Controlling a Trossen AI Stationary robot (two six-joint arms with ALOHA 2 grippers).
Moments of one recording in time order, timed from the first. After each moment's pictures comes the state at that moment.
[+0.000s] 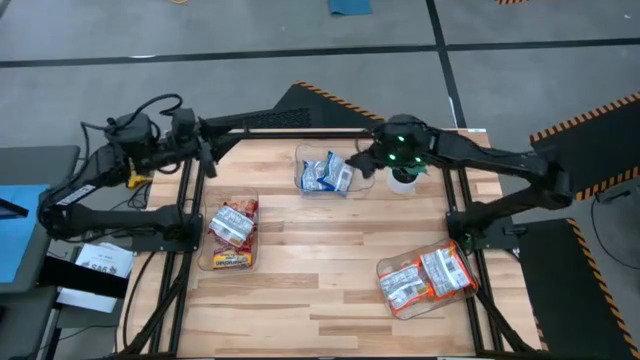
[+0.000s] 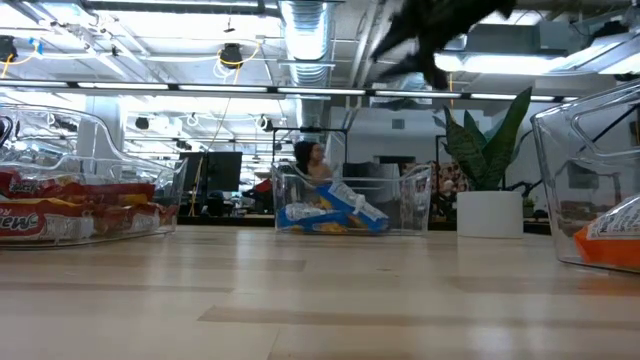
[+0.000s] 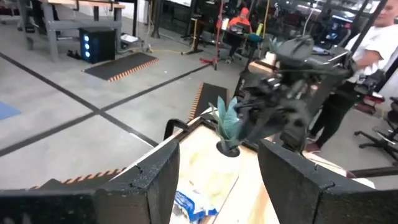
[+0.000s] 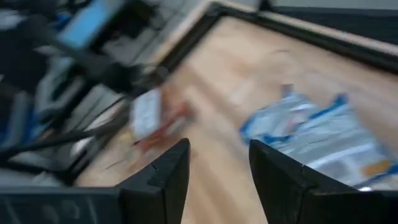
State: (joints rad) left arm 0.35 0.77 1.19 -0.47 -0.15 -0.25; right arm -0.37 1.29 1.11 -0.32 -0.15 0.61
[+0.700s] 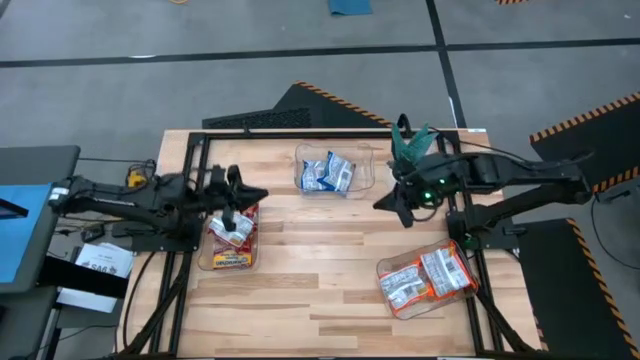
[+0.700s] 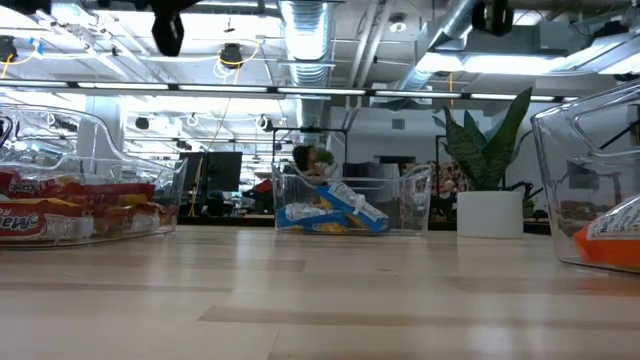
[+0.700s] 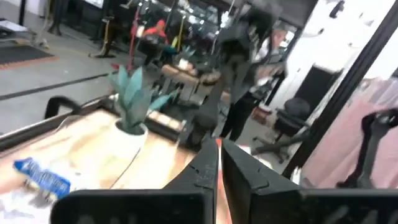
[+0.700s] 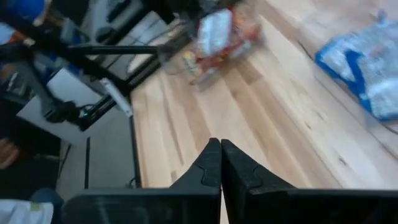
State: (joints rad) left arm -0.06 0.67 0.49 0.34 -0.21 -0.39; right arm 0.03 1.03 1.11 -0.60 -0.06 0.69
